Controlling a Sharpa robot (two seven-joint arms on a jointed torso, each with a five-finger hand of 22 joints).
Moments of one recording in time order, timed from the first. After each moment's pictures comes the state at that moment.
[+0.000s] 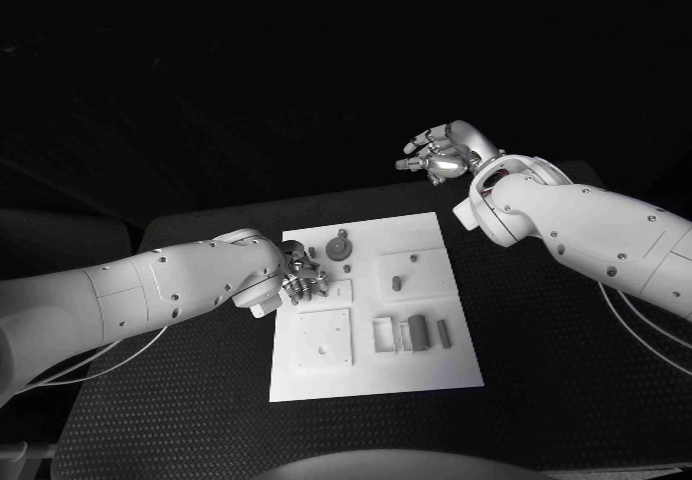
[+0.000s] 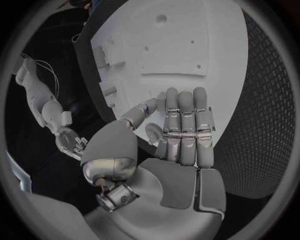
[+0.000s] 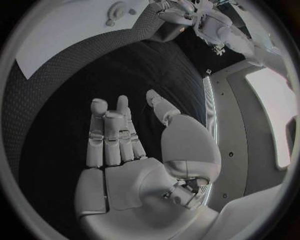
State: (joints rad) left arm 1.25 -0.57 -0.24 1.22 -0.83 -0.09 -0.46; left_hand 0.86 -0.02 0.65 -0.28 0.44 1.04 0.12 0.49 0.67 1.41 -0.02 0.30 0.51 1.29 -0.05 0.50 1.05 0.01 1.19 -0.15 0.24 1.11; right arm 1.22 -0.62 0.12 1.20 -1.02 -0.43 -0.01; right_hand 0.99 -0.14 0.47 -0.23 0.12 0.83 0.16 0.24 0.54 1.22 0.05 0.13 0.90 1.25 -0.06 1.20 0.82 0.24 1.13 0.01 0.75 1.31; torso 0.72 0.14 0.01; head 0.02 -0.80
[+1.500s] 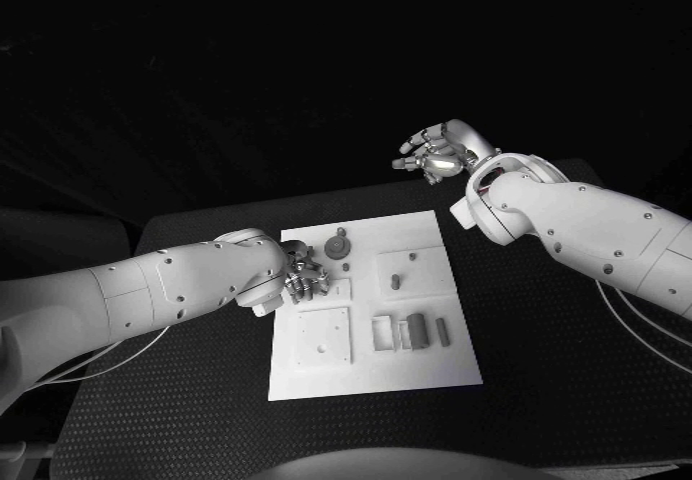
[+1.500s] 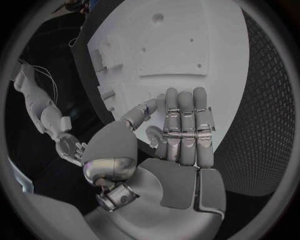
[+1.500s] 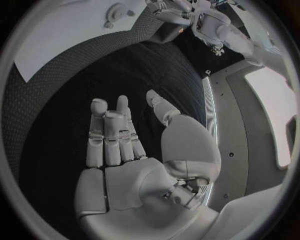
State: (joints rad) left arm 1.25 -0.55 -0.24 1.20 -0.87 -0.08 -0.46; left_hand 0.86 -0.02 0.66 -0.28 0.43 1.04 0.12 0.48 0.67 1.41 -0.02 0.30 0.51 1.29 -0.05 0.51 1.04 0.01 1.19 -0.15 0.24 1.11; right arm 1.22 -0.62 0.12 1.20 -1.02 -0.42 -0.01; right_hand 0.99 -0.14 0.47 -0.23 0.12 0.82 0.16 0.24 0.54 1.21 0.05 0.13 0.90 1.25 -0.06 1.20 0.82 0.24 1.13 0.01 0.75 1.31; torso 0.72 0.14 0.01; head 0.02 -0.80
